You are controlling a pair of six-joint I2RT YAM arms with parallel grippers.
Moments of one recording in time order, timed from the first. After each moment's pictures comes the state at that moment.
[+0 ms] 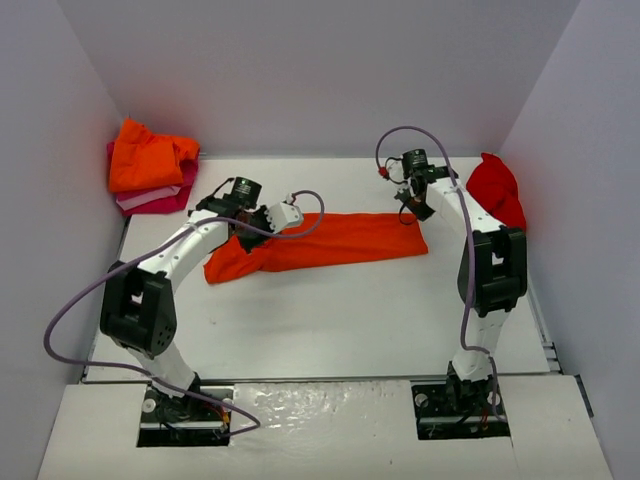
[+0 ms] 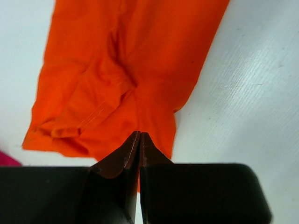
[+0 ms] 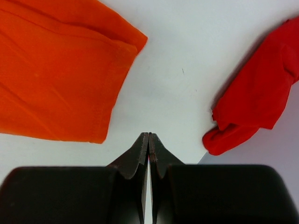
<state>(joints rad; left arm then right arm) -0.36 1.65 1.34 -0.73 0.20 0.77 0.22 1.96 1.60 -0.74 0.29 -0.54</state>
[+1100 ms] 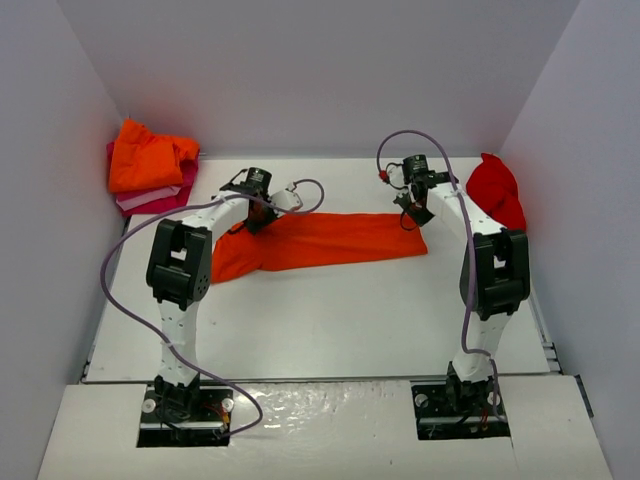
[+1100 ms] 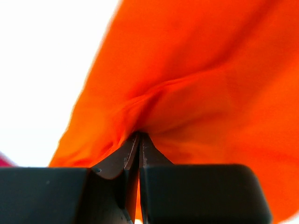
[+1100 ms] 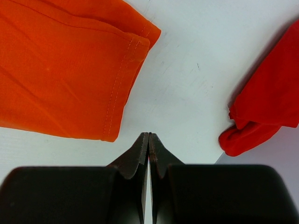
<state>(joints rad) -0.31 2.11 1.63 -0.62 0.03 0.76 0.21 1.91 1.51 -0.70 0.25 -0.49</state>
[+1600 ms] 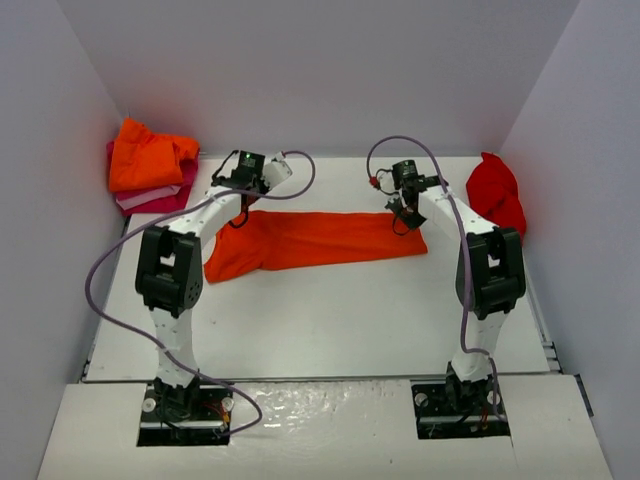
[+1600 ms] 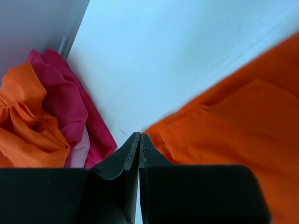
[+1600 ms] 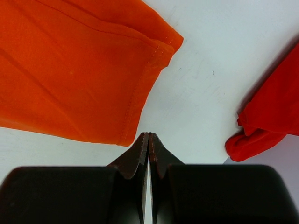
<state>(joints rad) -0.31 2.05 1.68 -0.40 -0.27 0.72 0.25 1.92 1.48 -0.68 0.26 -0.49</state>
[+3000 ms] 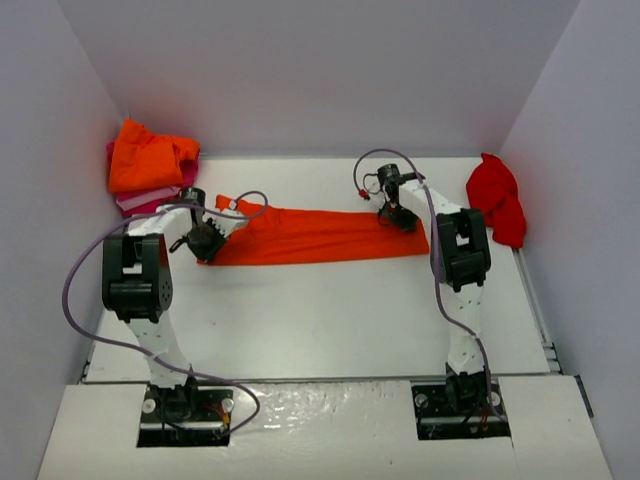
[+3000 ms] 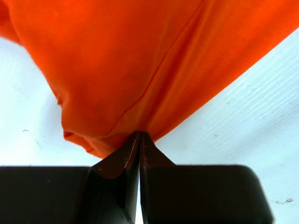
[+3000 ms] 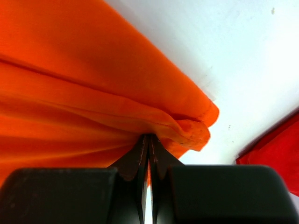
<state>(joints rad) 0.01 1.91 1.31 -0.74 0.22 0.85 0.25 2.28 1.77 -0.79 0.31 -0.61</state>
